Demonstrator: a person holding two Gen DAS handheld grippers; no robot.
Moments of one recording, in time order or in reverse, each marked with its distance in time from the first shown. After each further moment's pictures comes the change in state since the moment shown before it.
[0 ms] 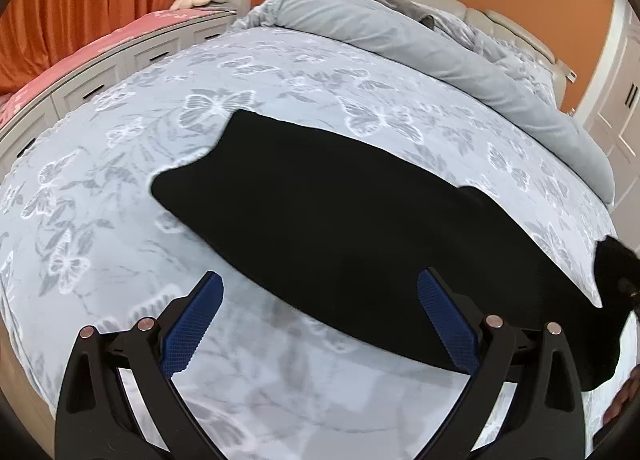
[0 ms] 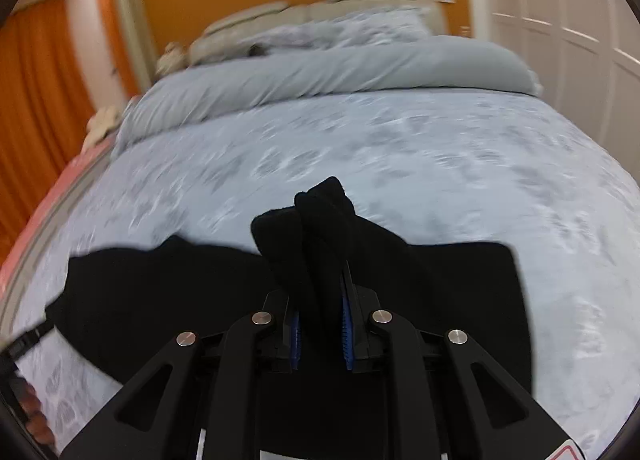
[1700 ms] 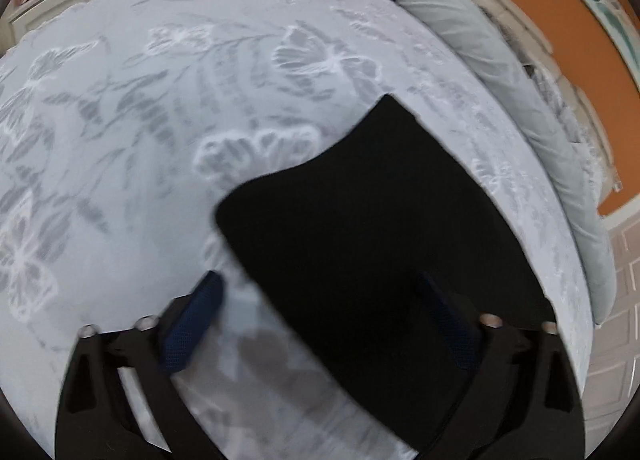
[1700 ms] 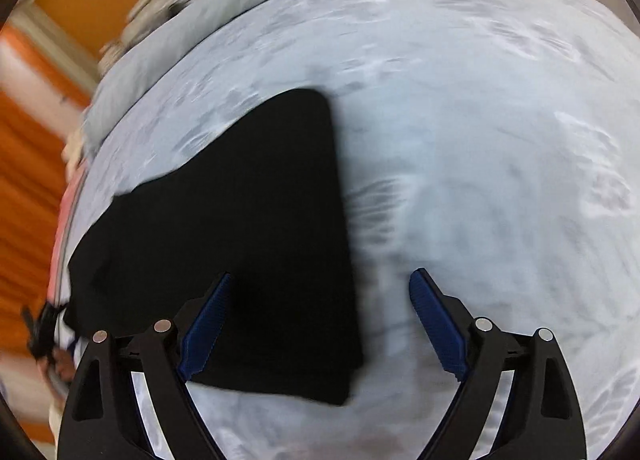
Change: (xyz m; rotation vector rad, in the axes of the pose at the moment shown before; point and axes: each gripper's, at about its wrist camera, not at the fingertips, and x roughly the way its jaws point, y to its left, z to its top) left arm 0.105 0.111 0.040 -0.408 0.107 -0.020; right arm 0.021 -0.123 -0.075 0.344 0.306 0.113
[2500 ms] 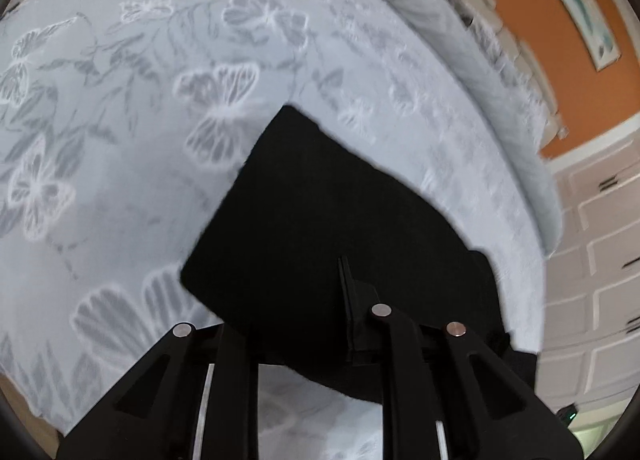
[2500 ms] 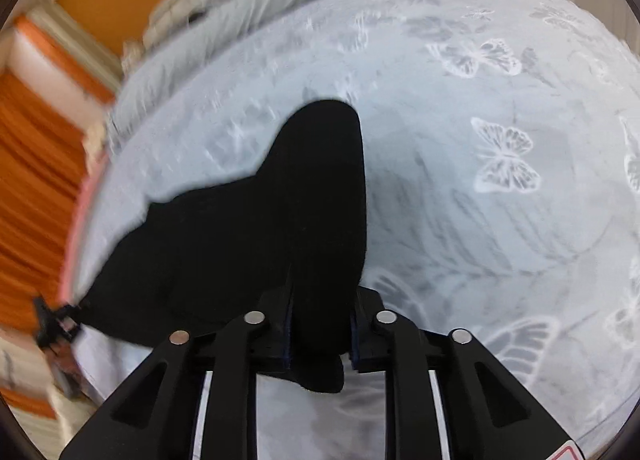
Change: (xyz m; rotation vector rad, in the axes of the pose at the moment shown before) left arm -0.059 -0.003 -0.042 0.113 0.219 -0.167; right arm -0.076 -0.048 -0.022 -0.069 0.022 -0.153
